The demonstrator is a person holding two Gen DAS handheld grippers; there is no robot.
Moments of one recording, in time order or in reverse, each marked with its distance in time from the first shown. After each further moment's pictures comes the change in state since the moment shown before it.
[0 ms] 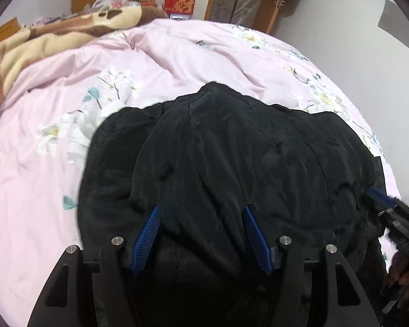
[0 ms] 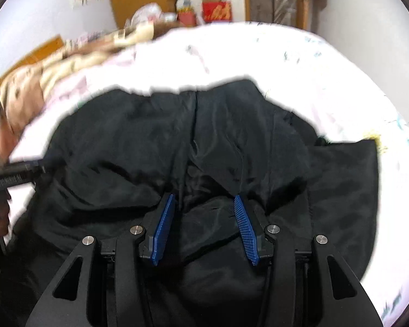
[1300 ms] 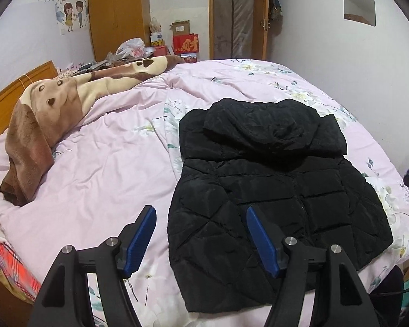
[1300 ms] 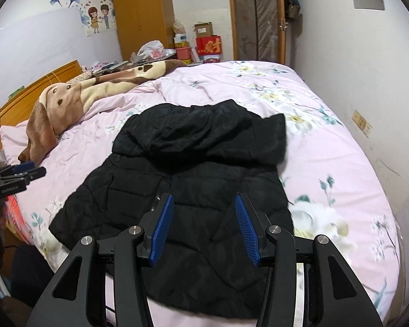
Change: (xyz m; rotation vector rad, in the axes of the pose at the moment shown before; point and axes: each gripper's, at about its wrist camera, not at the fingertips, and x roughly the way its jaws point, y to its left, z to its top) left arm -0.263 0.015 -0.192 0.119 -0.194 0.162; right arm -0.265 0.061 -0.155 0.009 -0.098 -0.102
